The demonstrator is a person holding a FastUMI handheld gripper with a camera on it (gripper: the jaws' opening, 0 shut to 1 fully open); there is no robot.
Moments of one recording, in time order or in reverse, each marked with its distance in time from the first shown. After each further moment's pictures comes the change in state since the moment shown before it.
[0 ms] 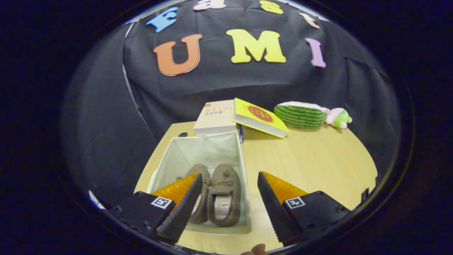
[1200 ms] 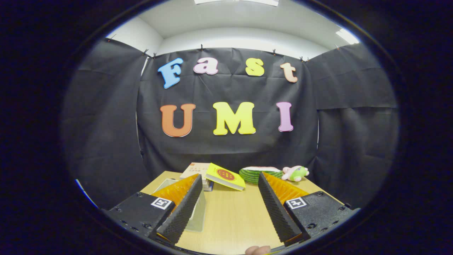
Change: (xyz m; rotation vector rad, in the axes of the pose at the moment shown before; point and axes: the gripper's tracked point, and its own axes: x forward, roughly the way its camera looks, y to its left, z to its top) arm -0.229 -0.114 0.063 -0.089 -0.537 -0.053
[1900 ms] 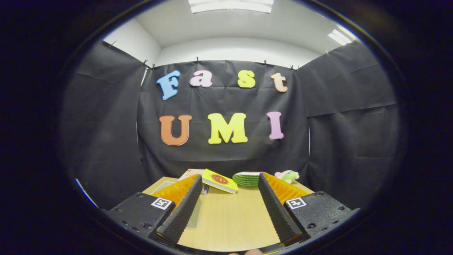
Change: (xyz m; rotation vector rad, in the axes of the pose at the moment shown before) arm -0.058 -0.034 0.004 0.021 -0.095 -0.015
